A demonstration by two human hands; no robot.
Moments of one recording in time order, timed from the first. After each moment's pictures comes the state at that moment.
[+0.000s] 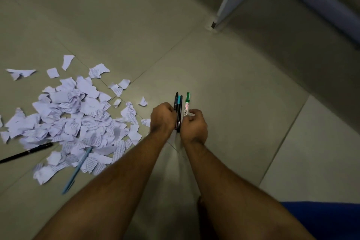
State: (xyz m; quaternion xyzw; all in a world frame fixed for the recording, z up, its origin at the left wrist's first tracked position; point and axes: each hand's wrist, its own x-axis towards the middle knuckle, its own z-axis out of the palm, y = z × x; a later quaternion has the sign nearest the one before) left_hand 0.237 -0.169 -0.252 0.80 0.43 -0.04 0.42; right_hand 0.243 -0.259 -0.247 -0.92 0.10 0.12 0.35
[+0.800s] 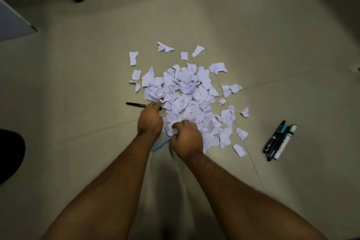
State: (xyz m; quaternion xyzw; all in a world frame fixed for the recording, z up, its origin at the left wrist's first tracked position) left_hand -0.028 0.027 -0.284 0.77 0.58 0.07 0.26; right_hand 0.064 -0.093 -0.271 -0.81 -0.51 0.23 0.17
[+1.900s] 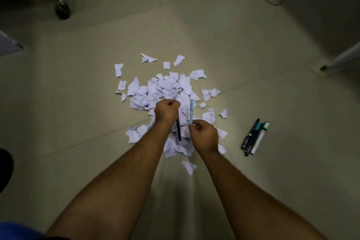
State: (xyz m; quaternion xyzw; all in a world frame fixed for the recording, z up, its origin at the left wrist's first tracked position) left_hand 0.072 0.001 -0.226 0.53 0.64 0.21 0.51; right_hand 0.136 -0.126 -0.239 -0.85 -0.24 0.30 0.36
